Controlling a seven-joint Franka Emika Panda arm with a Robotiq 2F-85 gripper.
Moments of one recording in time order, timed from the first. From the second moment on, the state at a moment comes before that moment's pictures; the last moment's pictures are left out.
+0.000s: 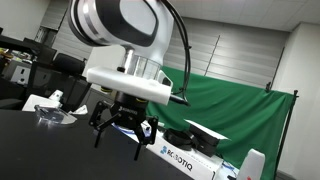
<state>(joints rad) -0.07 -0.18 -0.22 -2.78 -0.12 2.71 -0.69</state>
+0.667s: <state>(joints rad) -0.06 -0.02 -0.21 -2.76 0.06 2.80 -0.83</state>
